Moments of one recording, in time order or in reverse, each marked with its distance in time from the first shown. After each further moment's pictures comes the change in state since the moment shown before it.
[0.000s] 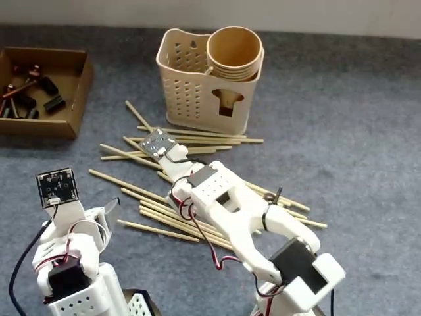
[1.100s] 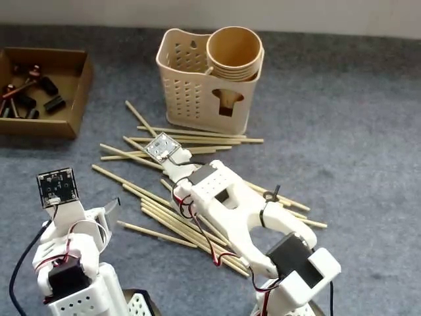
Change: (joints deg) left arm 0.0 0.0 0.2 0.0 0.0; right arm 0.6 1.8 -0.3 4.7 0.0
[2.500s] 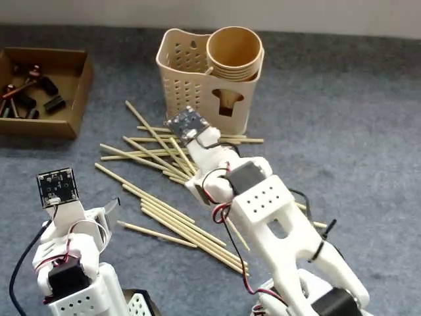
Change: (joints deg) left arm 0.0 0.0 0.0 0.0 -0.1; right arm 6.5 -31.3 0.8 12.5 0.4
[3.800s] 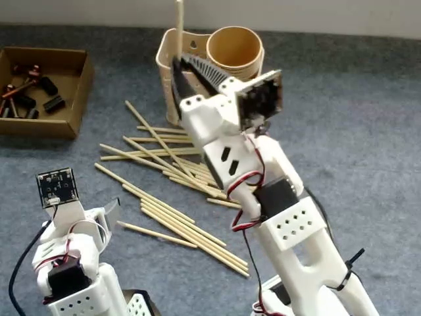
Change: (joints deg) left arm 0.0 0.0 0.0 0.0 0.0; right arm 3.3 -12.0 0.0 -57.4 -10.4
